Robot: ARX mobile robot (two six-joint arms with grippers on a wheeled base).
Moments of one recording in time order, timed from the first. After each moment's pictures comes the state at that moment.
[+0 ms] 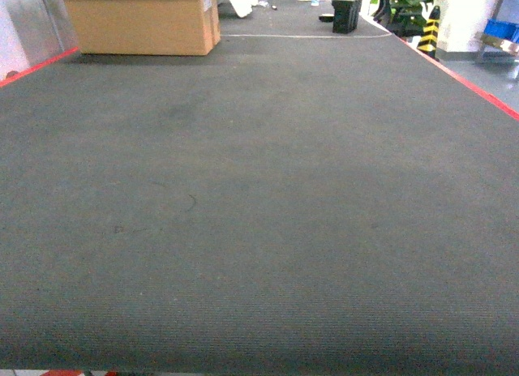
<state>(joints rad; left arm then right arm) 0.00 0.24 0.09 0.15 0.00 0.00 0.00 0.22 0.08 0.14 0.00 0.01</state>
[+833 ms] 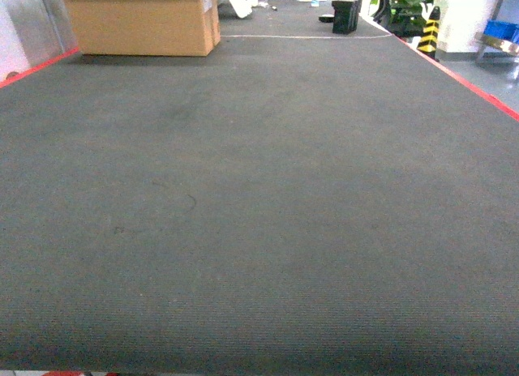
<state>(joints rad) 0.00 0.01 0.01 -0.01 0.00 0.00 0.00 0.01 0.01 -0.01 0.00 0.01</state>
